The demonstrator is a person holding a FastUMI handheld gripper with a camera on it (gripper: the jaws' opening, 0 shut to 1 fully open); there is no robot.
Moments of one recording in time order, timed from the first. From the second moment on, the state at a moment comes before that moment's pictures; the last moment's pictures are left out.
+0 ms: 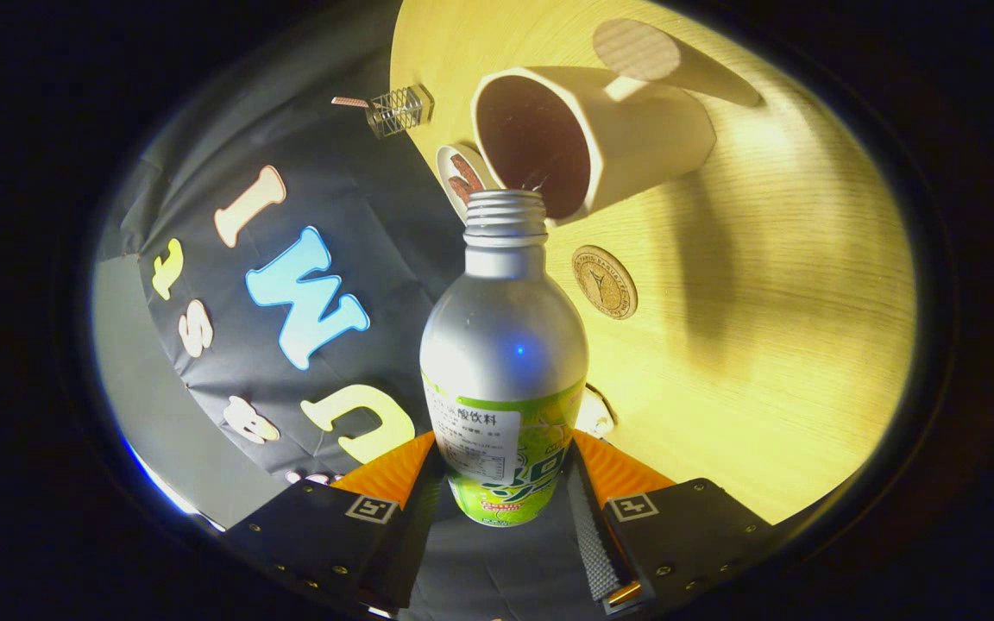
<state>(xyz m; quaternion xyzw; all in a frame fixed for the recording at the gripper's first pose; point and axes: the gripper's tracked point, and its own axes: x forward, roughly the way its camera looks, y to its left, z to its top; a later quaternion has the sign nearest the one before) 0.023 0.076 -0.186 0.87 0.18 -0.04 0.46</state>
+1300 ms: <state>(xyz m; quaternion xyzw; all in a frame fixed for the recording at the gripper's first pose) 0.023 0.082 -0.202 0.81 0.19 -0.06 0.54</state>
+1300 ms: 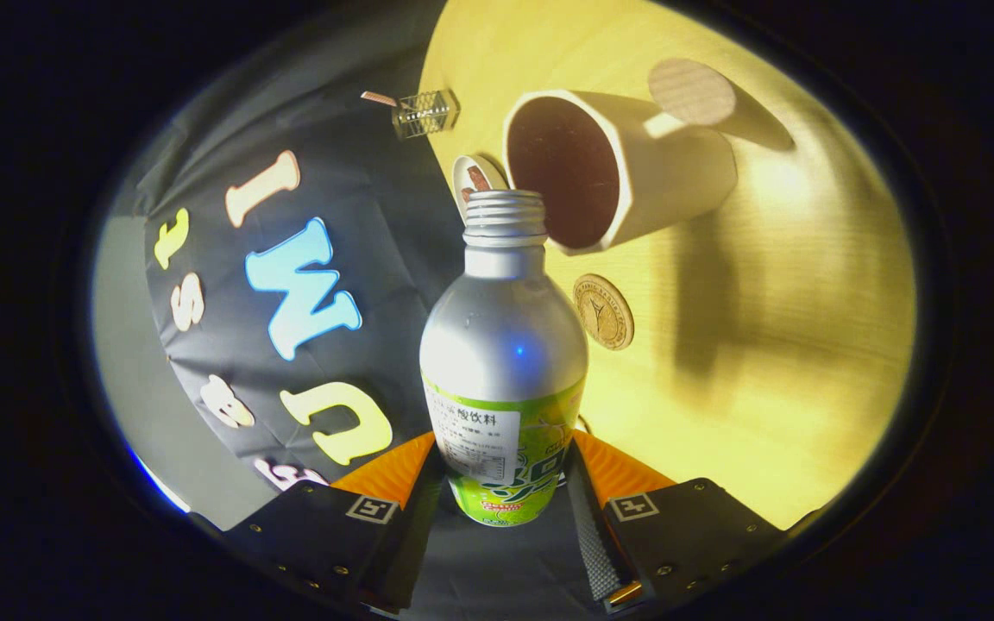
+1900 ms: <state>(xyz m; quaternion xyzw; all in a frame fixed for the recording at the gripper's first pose) 0.010 0.085 -0.247 0.66 0.25 -0.07 0.70</state>
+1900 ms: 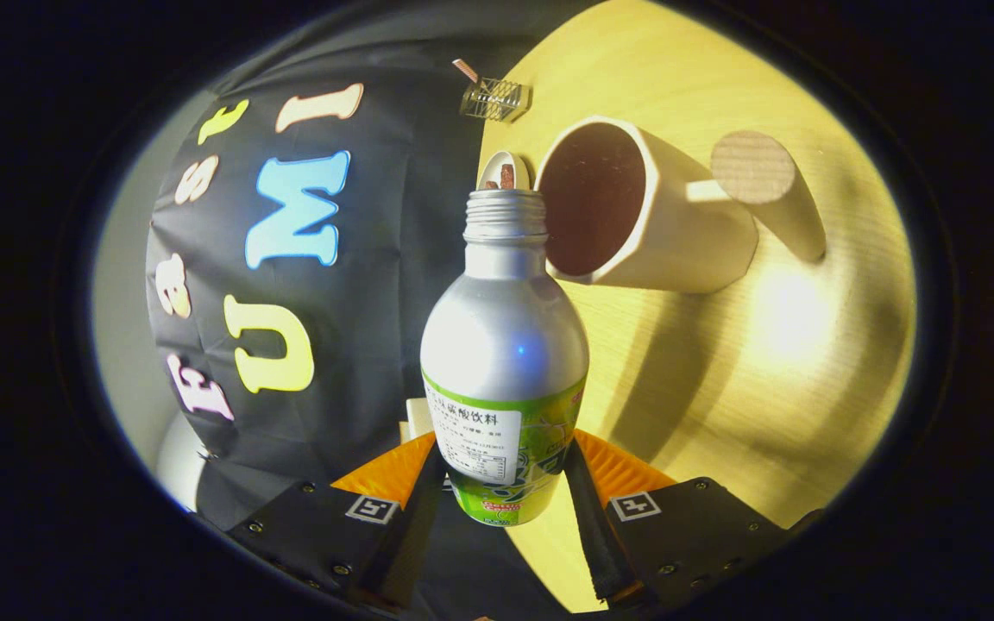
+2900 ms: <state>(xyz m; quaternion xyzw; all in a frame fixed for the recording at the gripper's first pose) 0.006 0.050 -0.251 0.39 0.25 -0.12 0.88</state>
